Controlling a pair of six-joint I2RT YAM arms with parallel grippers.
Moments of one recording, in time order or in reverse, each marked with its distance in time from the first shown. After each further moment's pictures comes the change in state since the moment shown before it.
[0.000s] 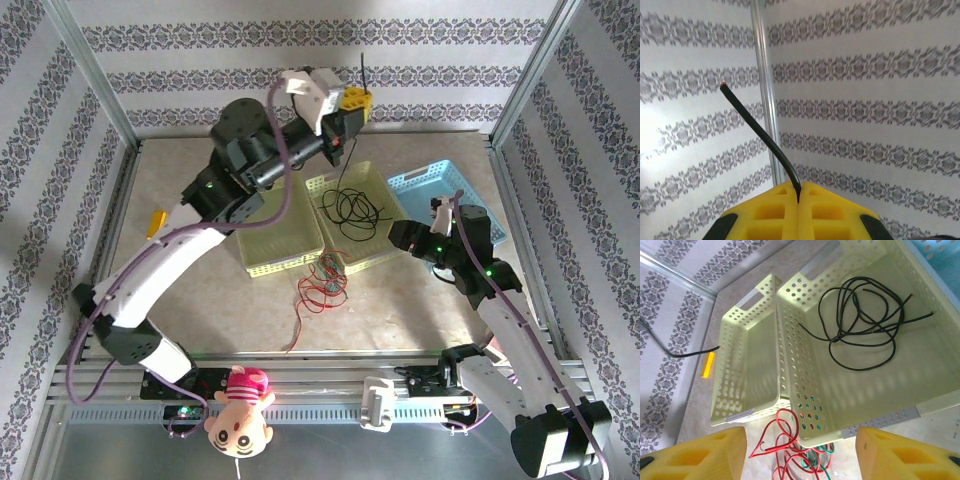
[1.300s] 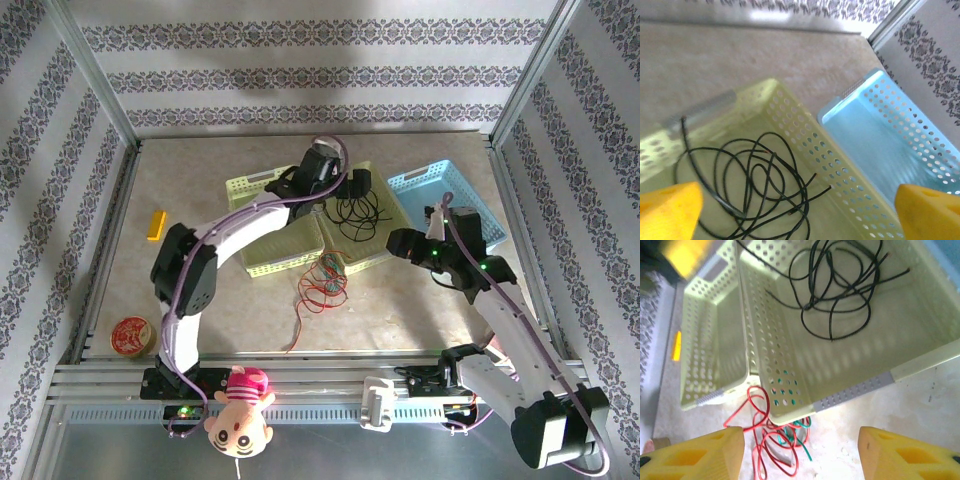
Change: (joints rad) left arm 0.121 0.342 -0.286 -0.097 -0.211 -0.536; right arm 0.039 0.064 0.007 -0.120 0.032 -0.042
